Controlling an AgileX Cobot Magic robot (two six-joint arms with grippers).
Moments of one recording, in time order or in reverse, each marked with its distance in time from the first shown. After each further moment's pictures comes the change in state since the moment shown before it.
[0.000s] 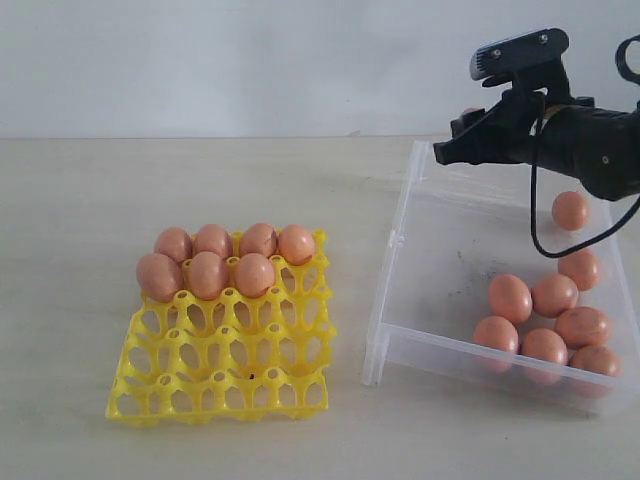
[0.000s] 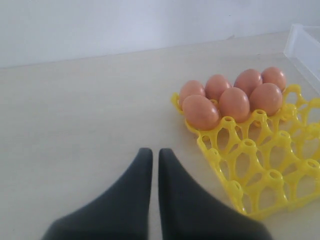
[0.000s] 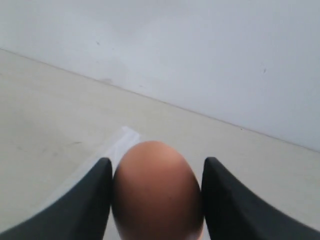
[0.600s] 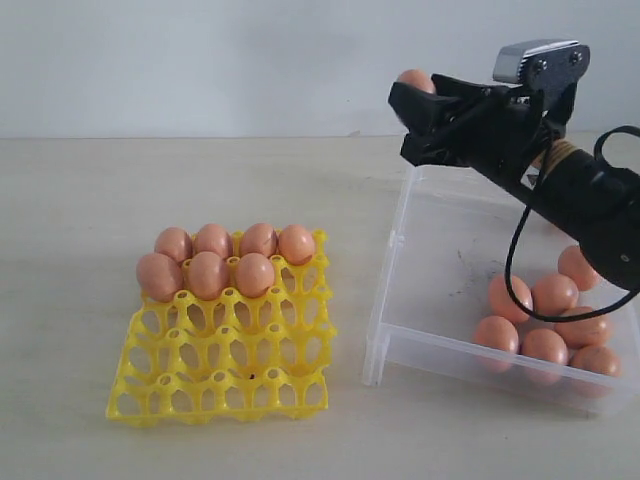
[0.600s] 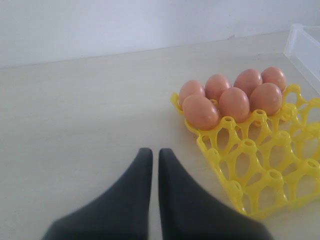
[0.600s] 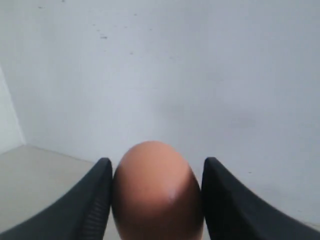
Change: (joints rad) left arm 0.000 0.000 0.000 0.000 0.000 0.000; right arm 0.036 -0.002 0.231 -0.350 -0.788 0.451
